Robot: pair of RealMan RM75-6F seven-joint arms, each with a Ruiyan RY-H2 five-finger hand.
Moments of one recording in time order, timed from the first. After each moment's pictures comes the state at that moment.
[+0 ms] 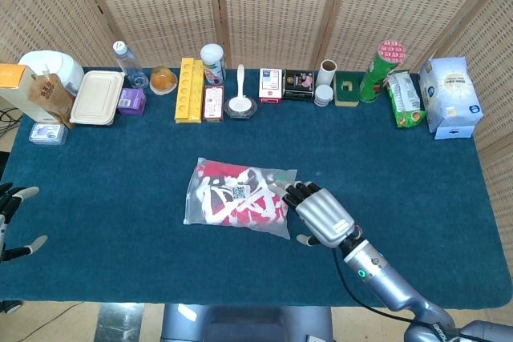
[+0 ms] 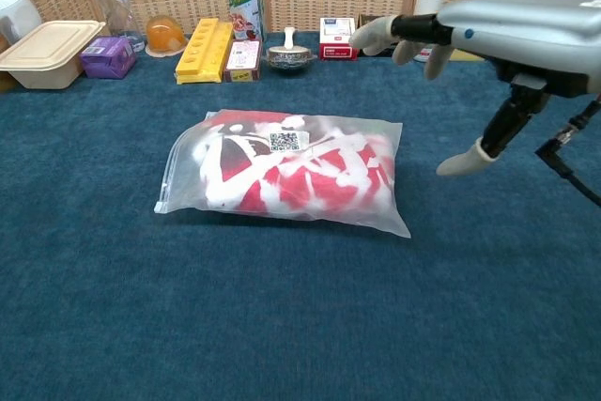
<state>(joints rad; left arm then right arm) -0.06 -1.01 -0.04 -1.69 1.51 1.50 -0.04 0.56 -1.30 0.20 -1.91 -1.43 0.96 -0.43</state>
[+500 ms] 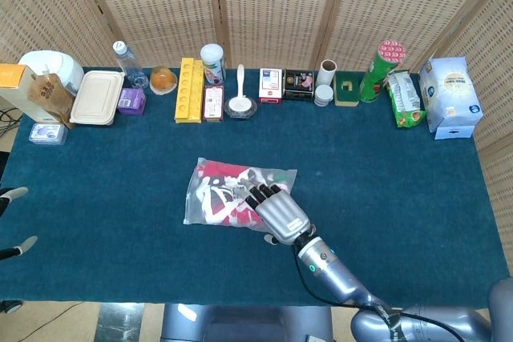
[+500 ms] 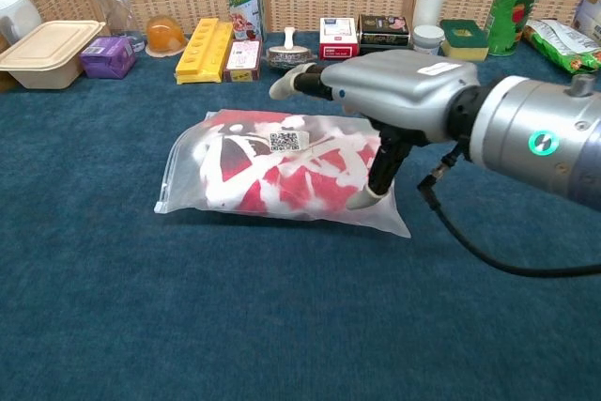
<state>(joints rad) -0.04 -0.99 -0.03 -1.64 1.50 1.51 -0.11 0.72 -1.60 0.22 -1.82 -1.11 0.97 -0.78</state>
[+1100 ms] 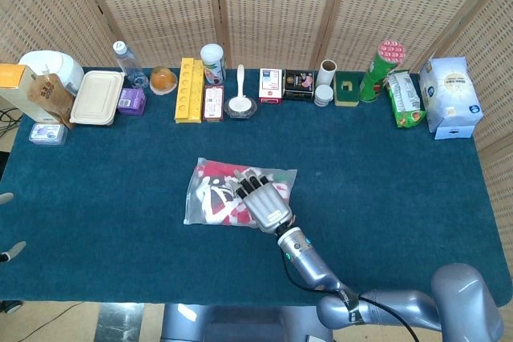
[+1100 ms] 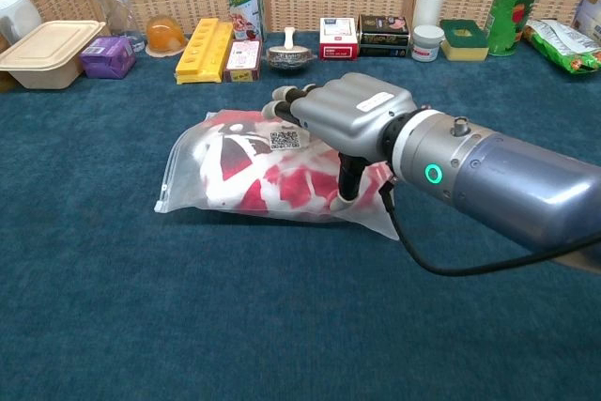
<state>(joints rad) -0.02 -1.01 -0.03 -1.57 1.49 1.53 -0.18 0.87 -1.80 0.21 -1.54 -0.99 1.02 -0.94</state>
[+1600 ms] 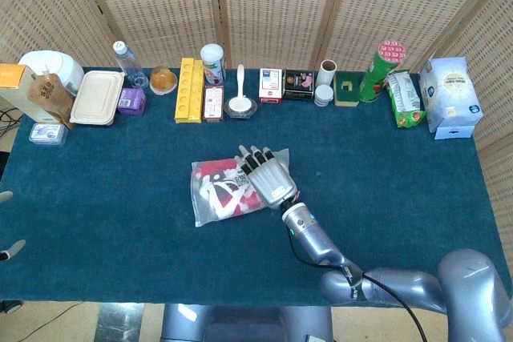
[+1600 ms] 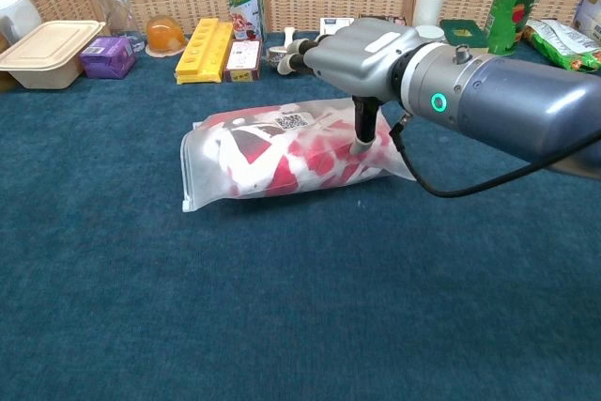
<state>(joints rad) -0.02 -1.01 -0.03 -1.57 1.49 1.53 -0.19 0.96 -1.68 0.26 -1.50 -0.91 0.96 -1.00</state>
